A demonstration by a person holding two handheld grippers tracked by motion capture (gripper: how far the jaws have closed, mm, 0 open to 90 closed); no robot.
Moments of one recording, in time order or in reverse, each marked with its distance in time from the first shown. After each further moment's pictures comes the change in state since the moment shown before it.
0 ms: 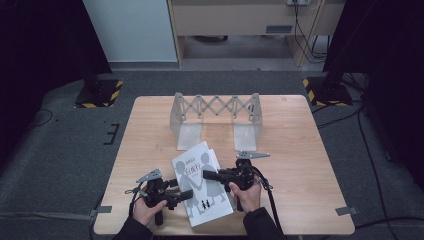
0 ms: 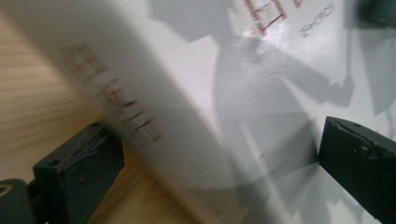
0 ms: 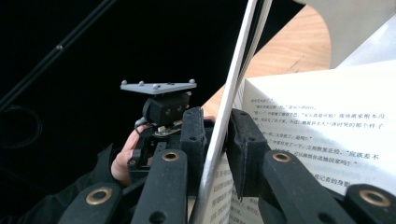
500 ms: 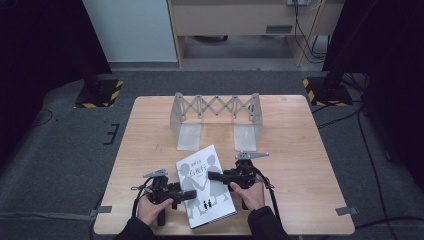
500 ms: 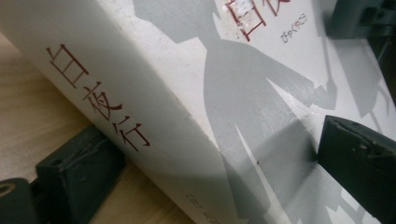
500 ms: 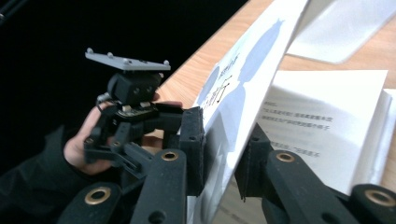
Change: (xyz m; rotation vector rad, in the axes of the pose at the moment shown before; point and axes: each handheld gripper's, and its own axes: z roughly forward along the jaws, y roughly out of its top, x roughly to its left) left arm 0.009 -0.002 0.012 0.099 0.002 -0.084; right arm -0.021 -0.007 -0.002 0.091 -0.136 -0.034
